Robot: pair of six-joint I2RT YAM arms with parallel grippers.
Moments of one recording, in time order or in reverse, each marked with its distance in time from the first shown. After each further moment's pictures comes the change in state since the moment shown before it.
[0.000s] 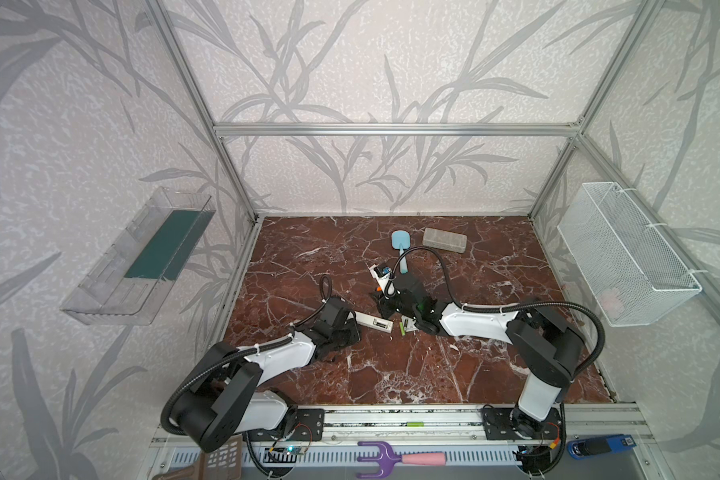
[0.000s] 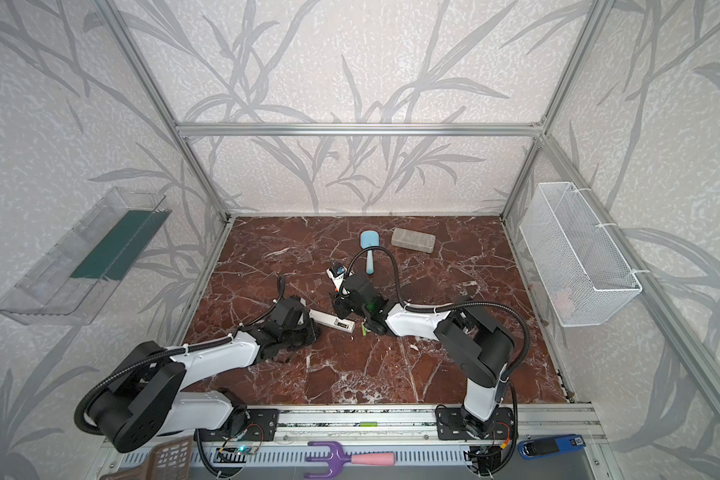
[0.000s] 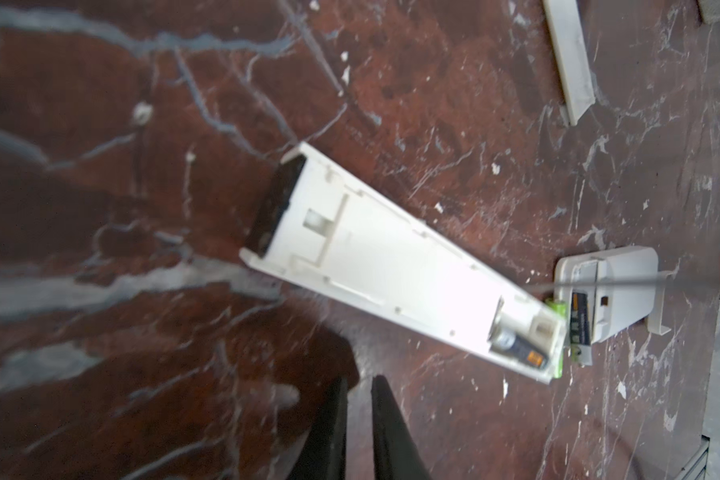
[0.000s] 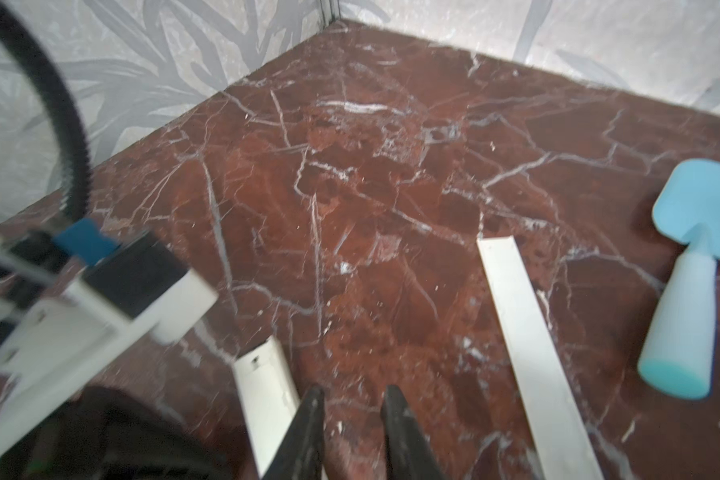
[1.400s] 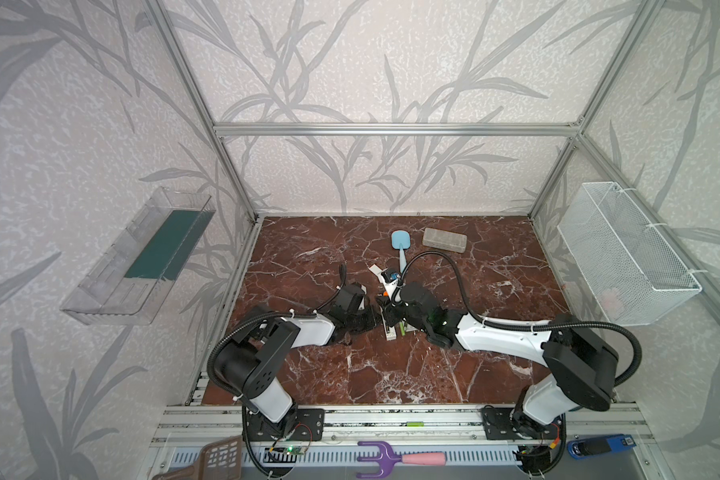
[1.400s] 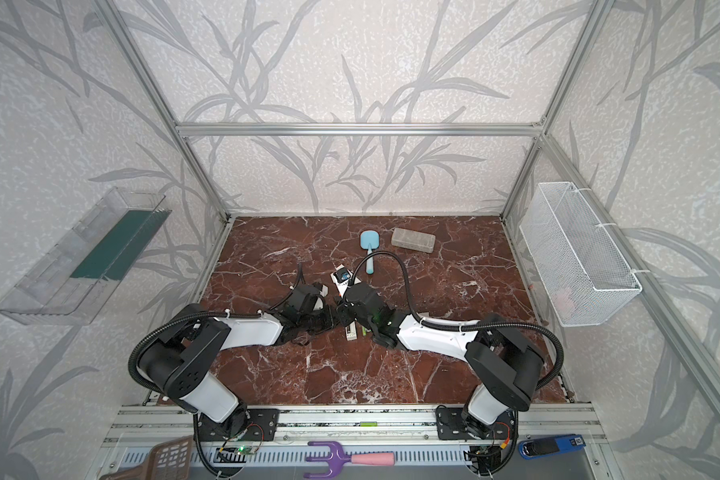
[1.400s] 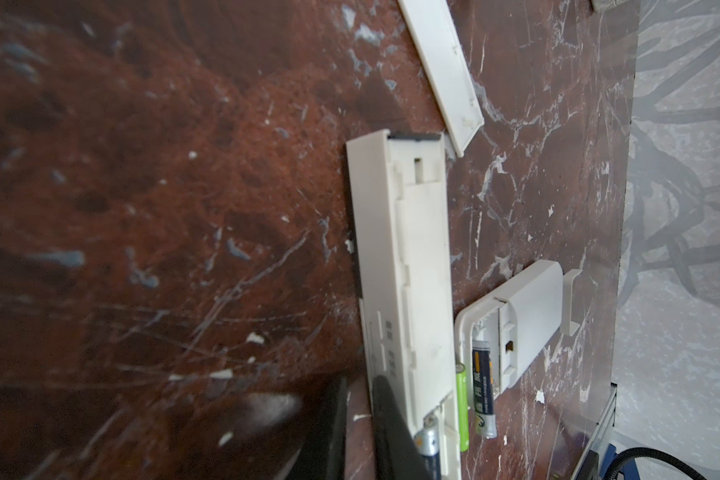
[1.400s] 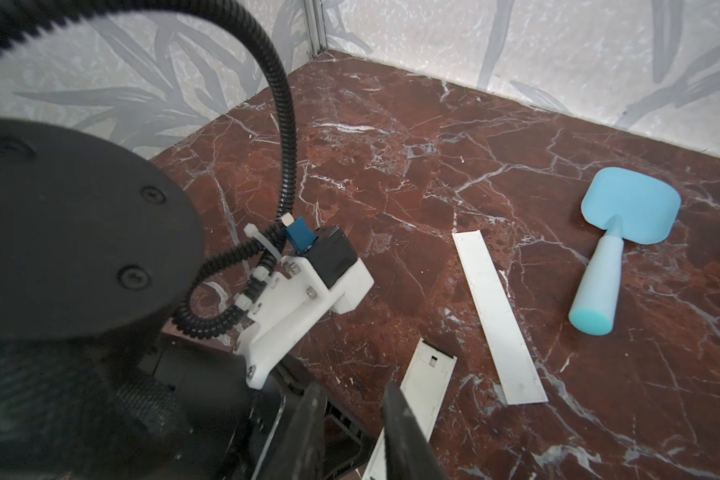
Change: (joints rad) left arm -0.014 0.261 0.129 0.241 0.165 0.003; right arm 0.062 -0.150 -0.058 -0.061 0.148 0.012
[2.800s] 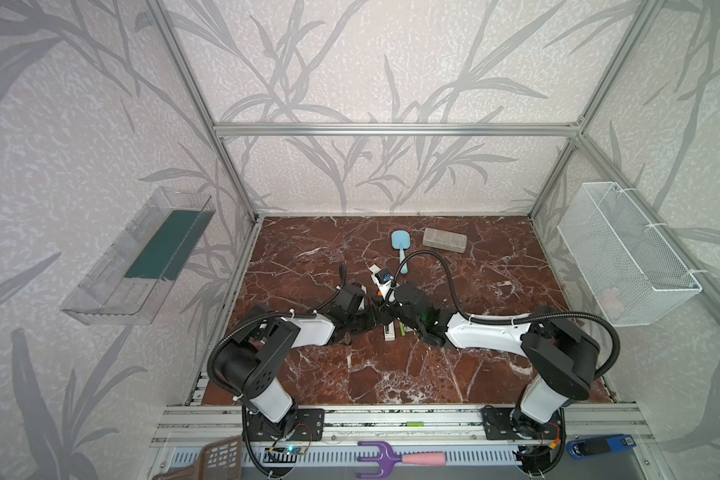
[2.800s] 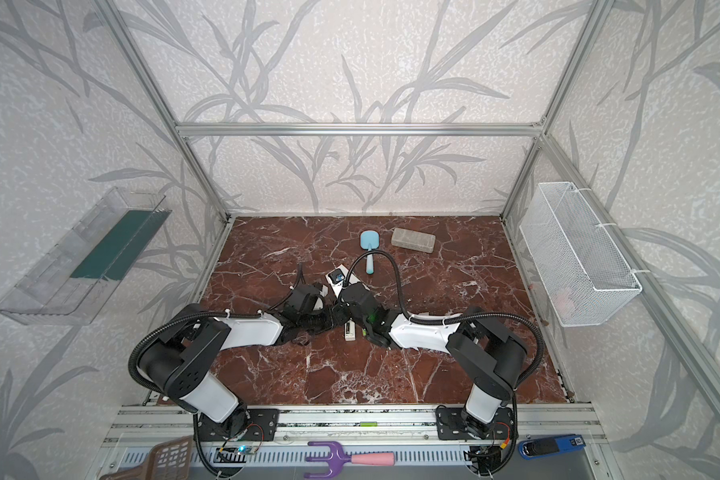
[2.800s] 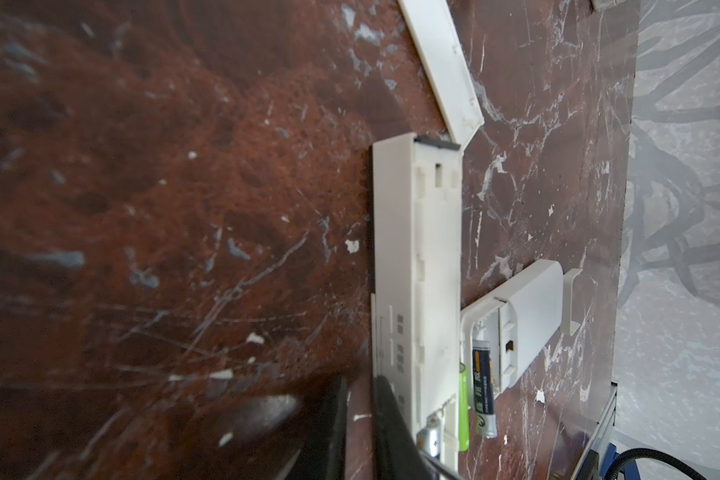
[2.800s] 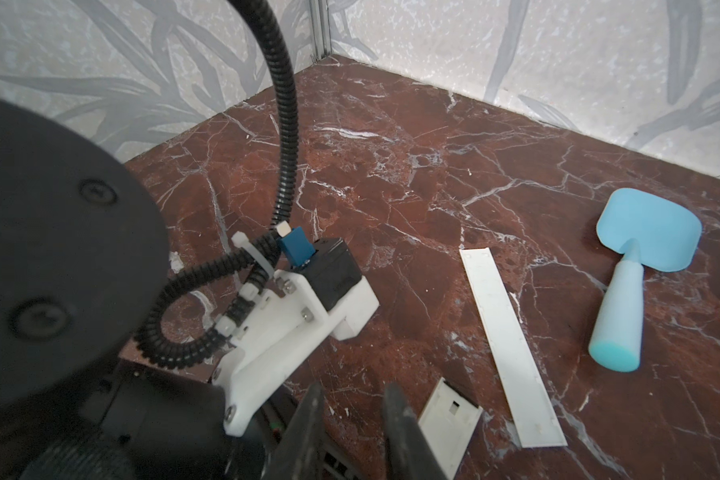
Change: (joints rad) left arm 0.000 0.002 0.000 0.001 0.005 0.008; right arm -0.002 0.088 0.014 0.103 0.008 -0.053
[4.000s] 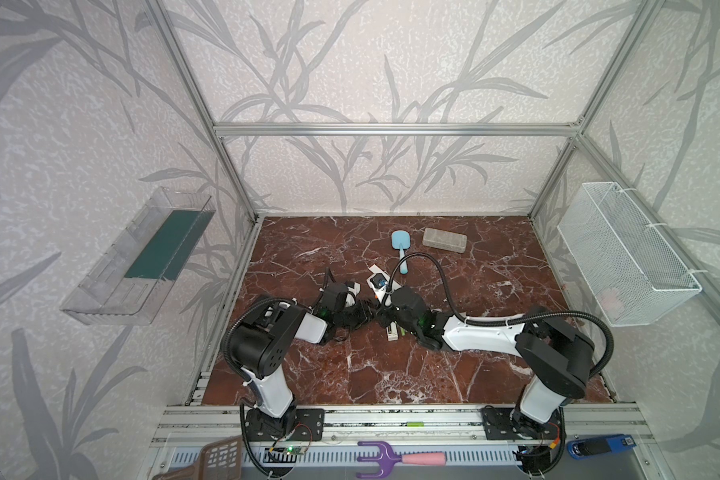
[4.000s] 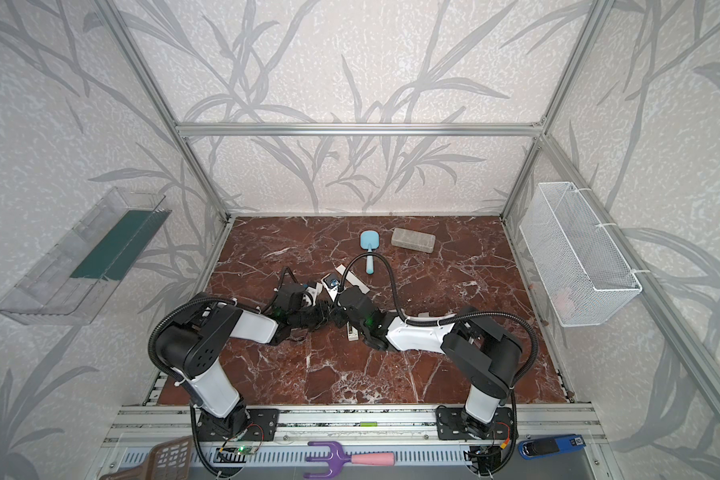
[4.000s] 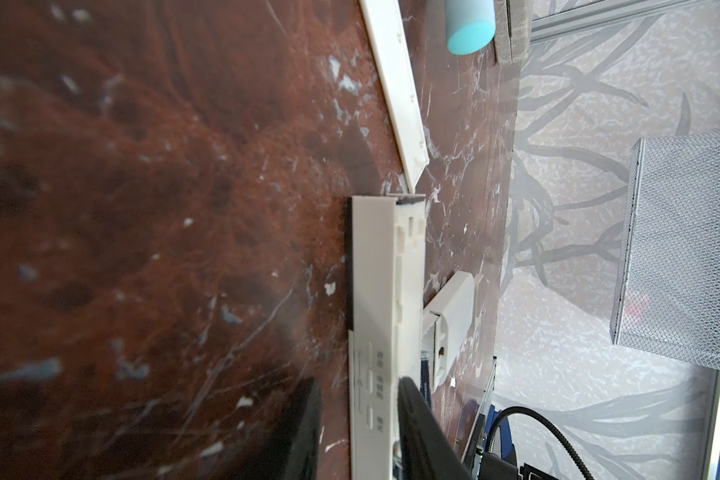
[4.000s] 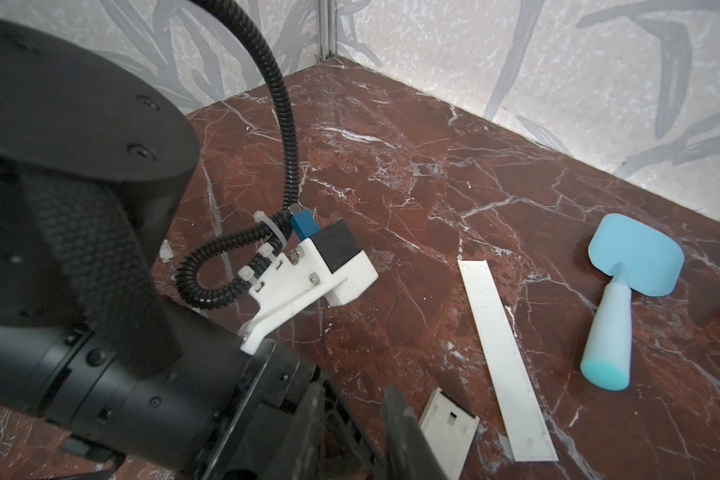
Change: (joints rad) left arm 0.147 0.120 -0.071 0.354 0.302 -0.129; right arm 0.028 0.024 -0.001 0.037 0.043 -0.061
